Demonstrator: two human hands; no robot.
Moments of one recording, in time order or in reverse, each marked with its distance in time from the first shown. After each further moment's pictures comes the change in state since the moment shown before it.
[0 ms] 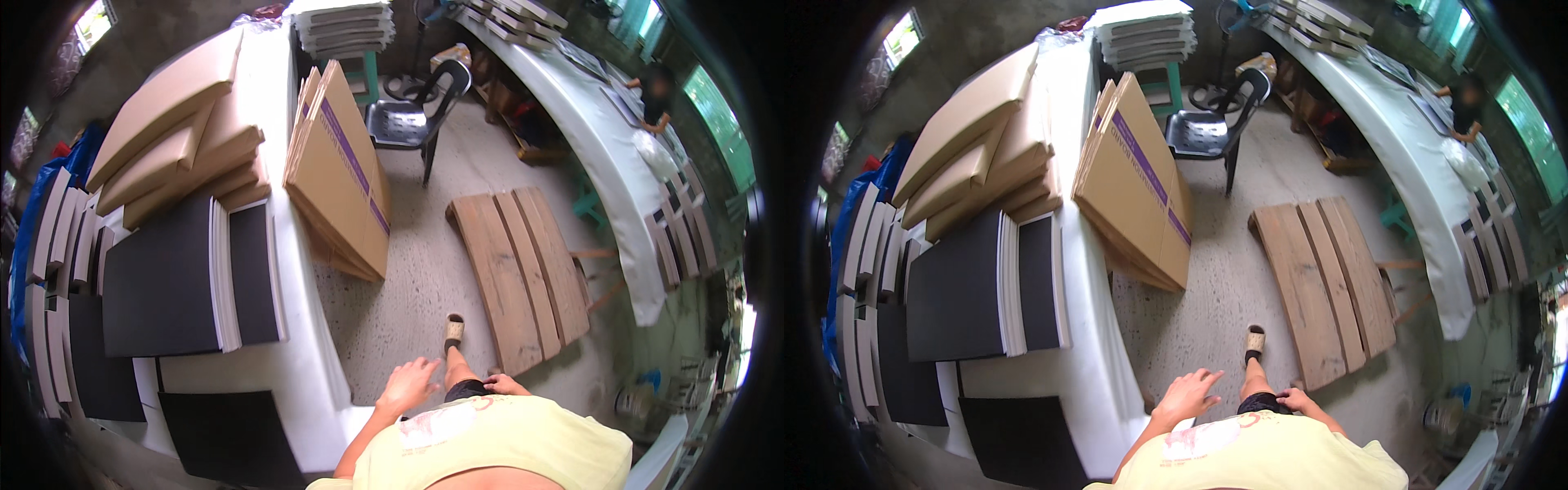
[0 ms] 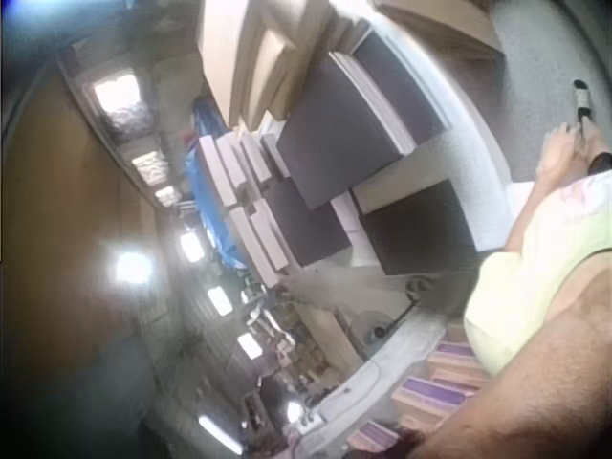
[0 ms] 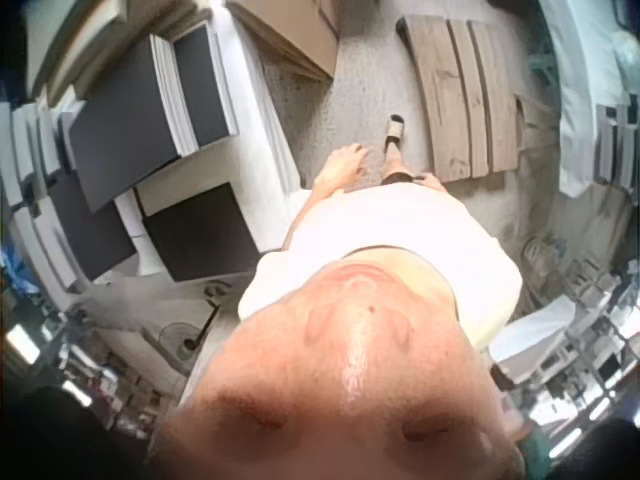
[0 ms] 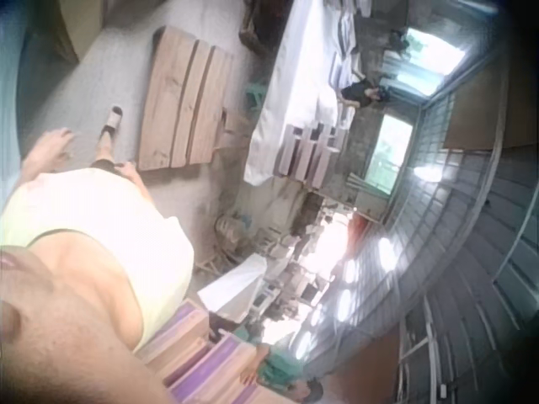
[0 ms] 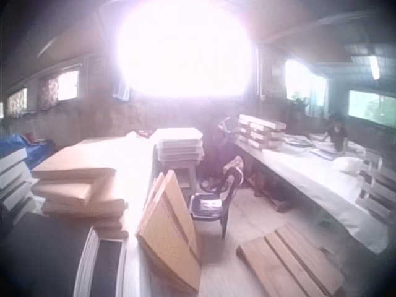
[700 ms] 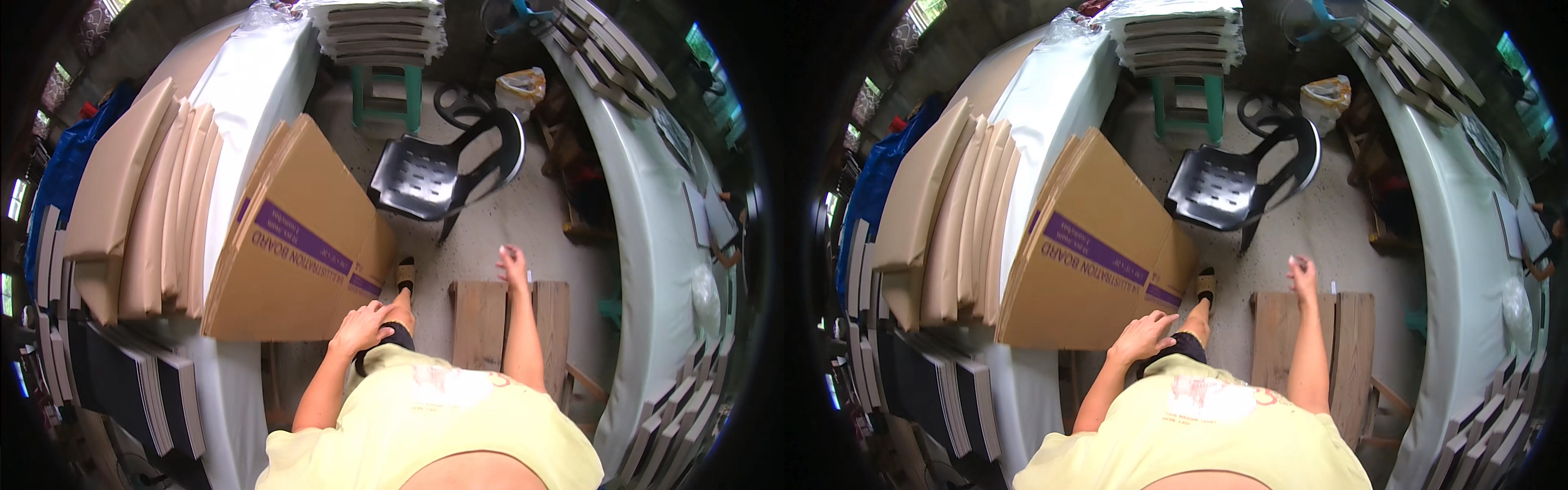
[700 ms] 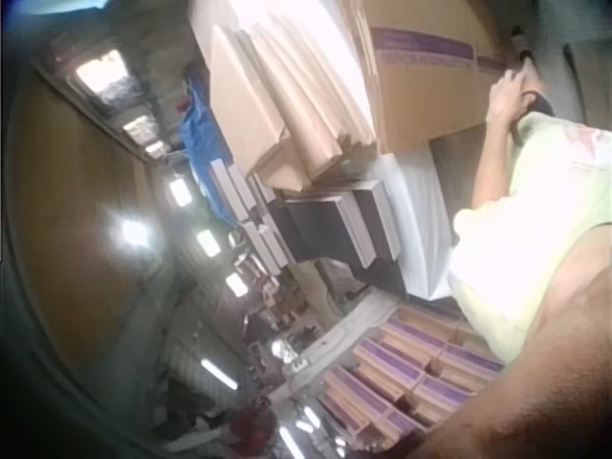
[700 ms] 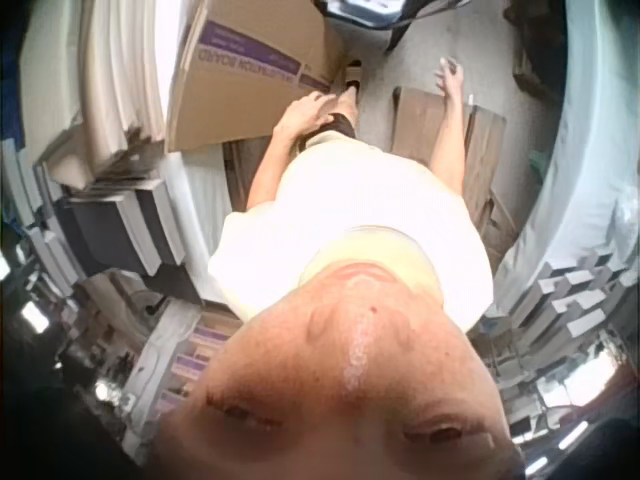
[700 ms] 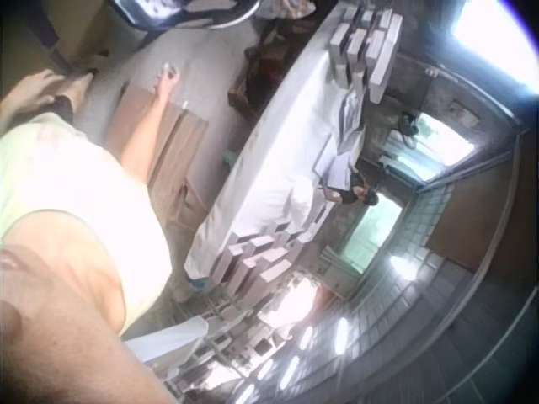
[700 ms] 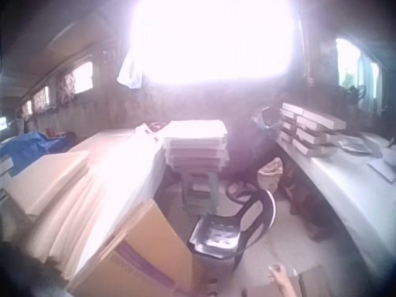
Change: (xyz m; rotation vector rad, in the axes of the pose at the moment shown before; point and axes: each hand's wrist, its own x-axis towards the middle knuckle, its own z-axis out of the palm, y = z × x) left_hand 0.455 -0.063 -0.279 0.032 0.159 -0.322; right_hand 0.378 -0.365 -0.602 0.750 0.494 -0.360
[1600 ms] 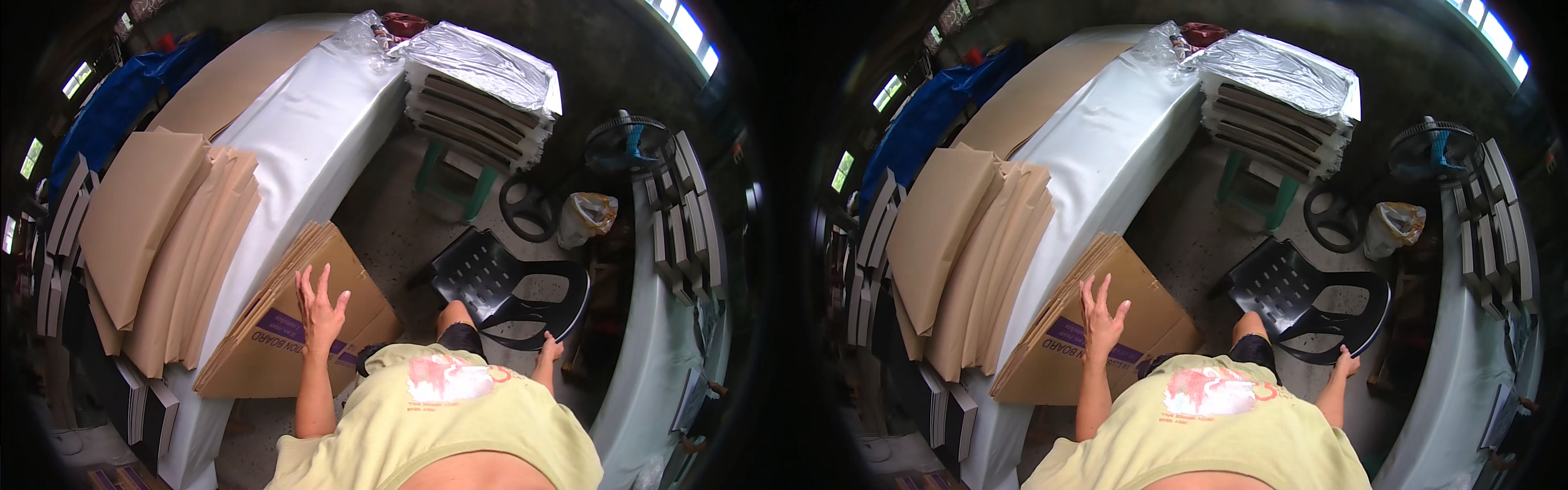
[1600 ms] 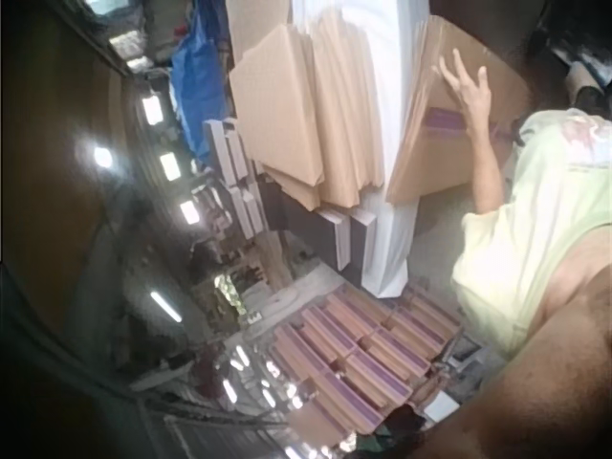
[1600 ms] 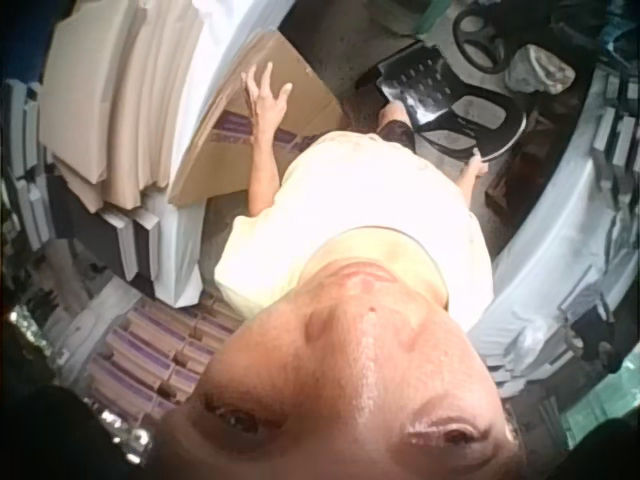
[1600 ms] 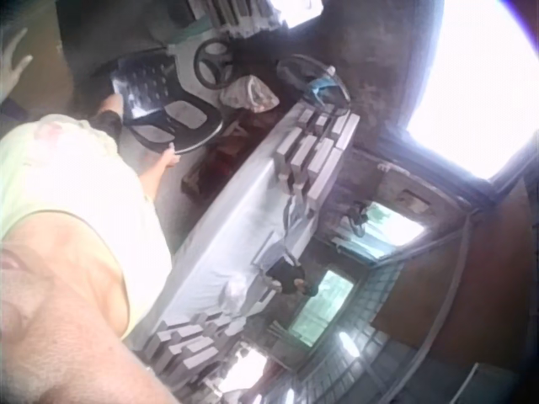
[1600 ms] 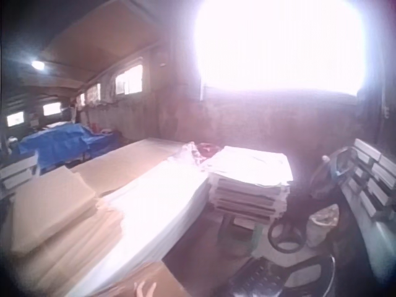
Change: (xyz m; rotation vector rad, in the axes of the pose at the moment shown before) left_hand 0.169 -0.073 -0.235 -0.153 1.088 -0.578; right_hand 0.315 -0.132 0.023 -0.450 0.629 0.065
